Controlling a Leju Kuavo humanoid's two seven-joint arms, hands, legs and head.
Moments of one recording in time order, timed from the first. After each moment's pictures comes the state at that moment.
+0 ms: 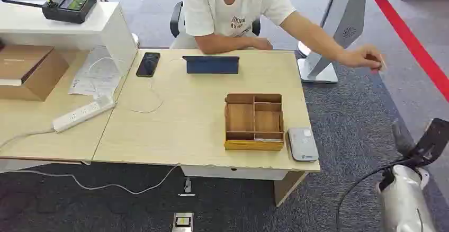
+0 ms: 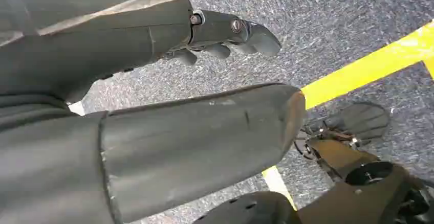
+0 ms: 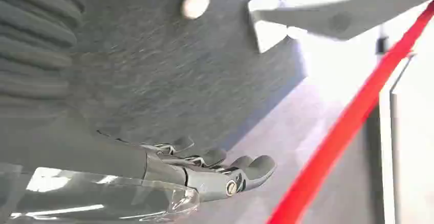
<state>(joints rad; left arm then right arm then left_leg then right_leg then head) -0.13 0.07 -0.01 -0.19 -0.48 -0.21 0.13 -0.50 -0.31 -0.34 -0.60 -0.11 -0.46 -0.34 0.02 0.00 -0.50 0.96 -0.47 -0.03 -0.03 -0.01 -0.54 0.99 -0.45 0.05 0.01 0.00</state>
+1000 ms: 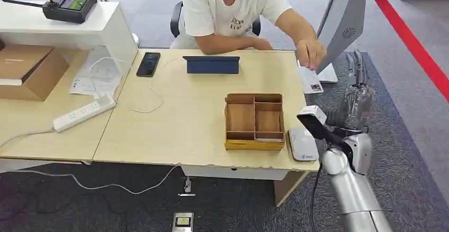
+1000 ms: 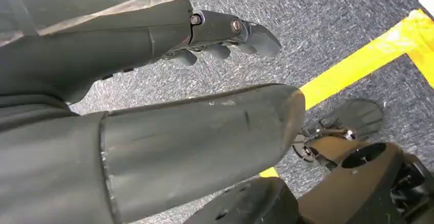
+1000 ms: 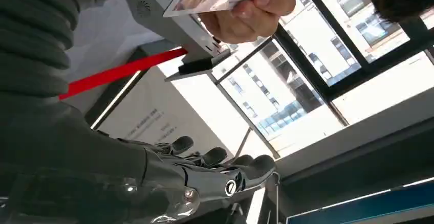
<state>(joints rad) -0.12 0.04 -0.08 -0.19 -0.53 -0.19 0.09 -0.41 -0.15 0.07 -1.13 0.78 -0.69 -0.42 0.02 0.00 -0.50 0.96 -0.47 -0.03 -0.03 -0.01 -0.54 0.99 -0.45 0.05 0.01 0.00</state>
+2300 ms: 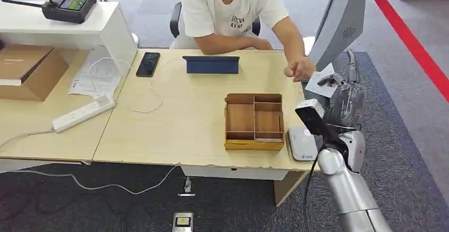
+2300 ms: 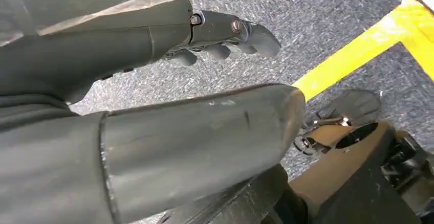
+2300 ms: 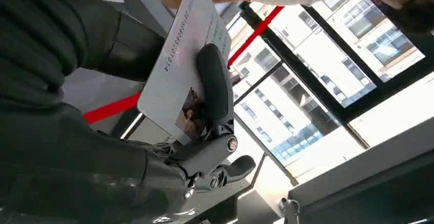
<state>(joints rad) -0.12 0.02 -0.11 -0.19 -0.53 -0.19 0.09 -0.42 -0.17 0.15 -1.13 0.69 -0.62 -0.30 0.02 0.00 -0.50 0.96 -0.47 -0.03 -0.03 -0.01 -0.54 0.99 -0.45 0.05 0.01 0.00</state>
